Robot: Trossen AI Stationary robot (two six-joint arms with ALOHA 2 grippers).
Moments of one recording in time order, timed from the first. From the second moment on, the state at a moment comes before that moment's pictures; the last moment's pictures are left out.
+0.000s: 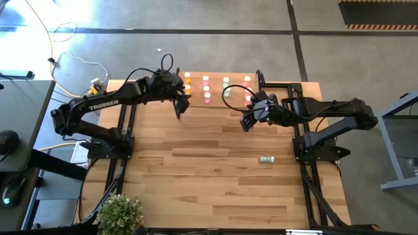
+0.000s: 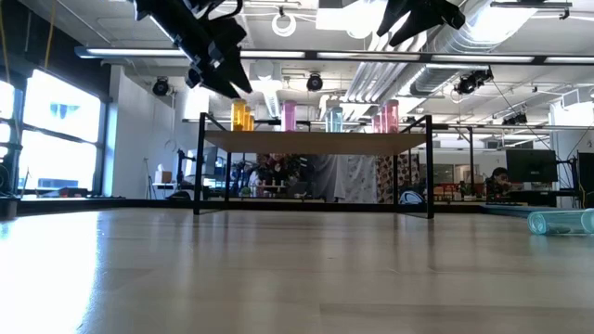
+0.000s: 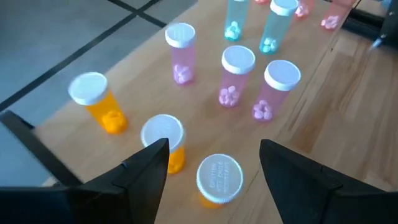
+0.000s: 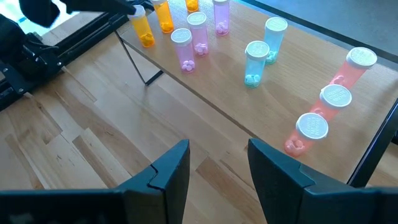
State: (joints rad) left arm 0.59 1.27 1.05 -0.43 -0.11 -0.09; right arm 0.04 1.28 1.34 -0.90 0.55 0.71
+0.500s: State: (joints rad) left arm 0.54 1.14 1.20 -0.60 0.01 -0.10; right arm 0.05 1.28 1.34 -0.94 0.26 0.97
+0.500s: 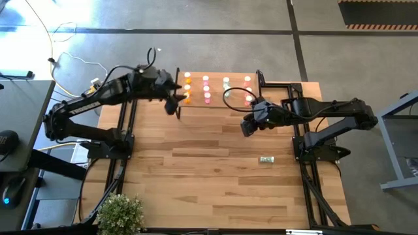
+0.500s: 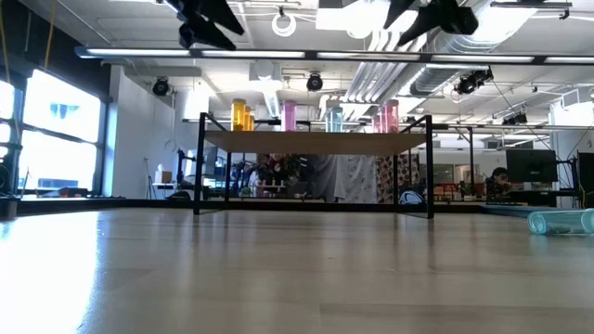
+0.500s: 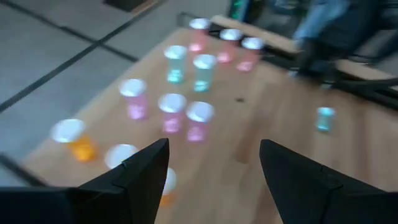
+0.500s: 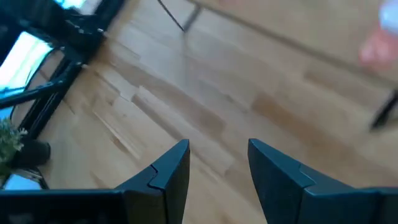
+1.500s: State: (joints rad) left arm 0.06 0.92 0.98 -0.45 0.08 -0.10; right arm 0.38 1.49 1.34 -1.29 0.03 1.95
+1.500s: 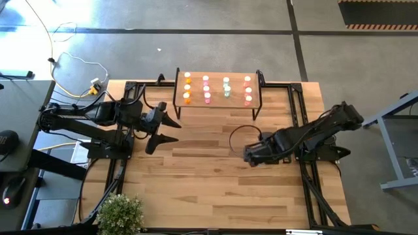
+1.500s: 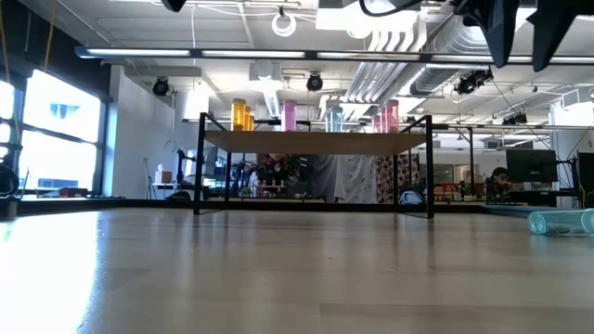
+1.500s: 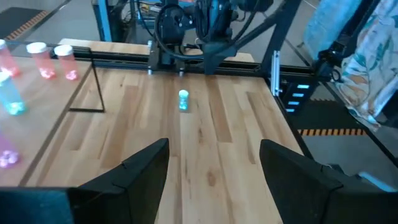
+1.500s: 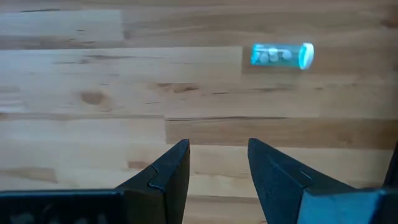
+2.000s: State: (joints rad) left arm 0.02 0.92 0.98 -0.45 0.07 -0.10; right arm 0.43 1.62 1.34 -1.36 0.10 2.04
